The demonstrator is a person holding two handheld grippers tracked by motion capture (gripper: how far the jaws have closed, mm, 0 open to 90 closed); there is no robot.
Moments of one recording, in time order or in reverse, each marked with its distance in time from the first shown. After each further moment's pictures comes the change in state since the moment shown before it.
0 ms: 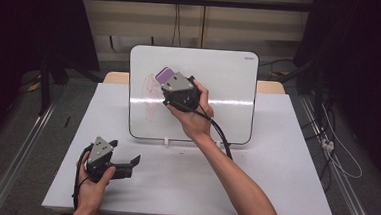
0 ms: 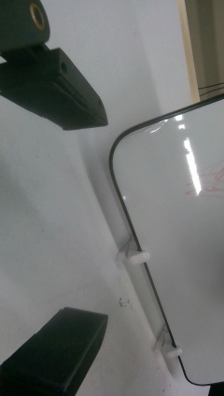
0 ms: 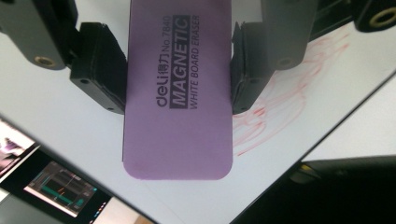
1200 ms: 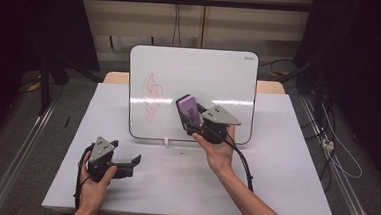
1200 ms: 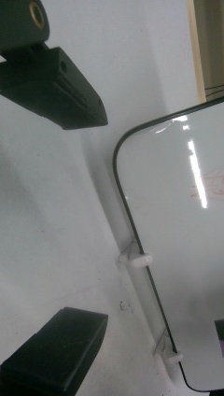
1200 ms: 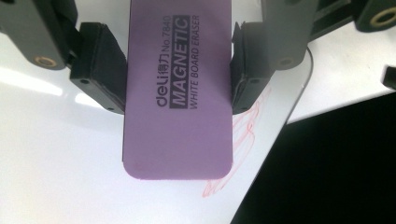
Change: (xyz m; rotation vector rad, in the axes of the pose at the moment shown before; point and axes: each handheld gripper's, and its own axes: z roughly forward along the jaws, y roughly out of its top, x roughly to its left) left arm 0.001 -0.002 0.003 0.009 -0.006 -0.029; right arm 0.001 -0.098 -0.055 -0.164 0.147 0.403
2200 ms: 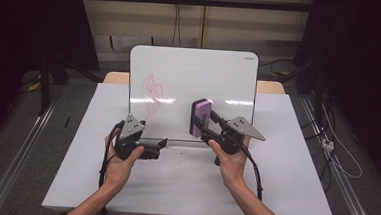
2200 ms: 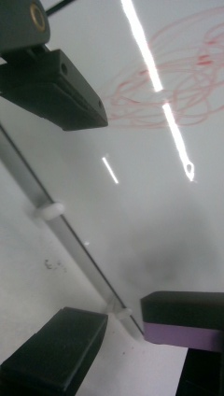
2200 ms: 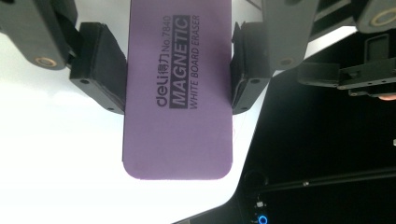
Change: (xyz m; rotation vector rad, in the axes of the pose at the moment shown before) left arm -0.032 0.067 0.041 0.010 -0.096 0.058; right arm -0.015 -0.025 -0.040 -0.172 0.014 0.274
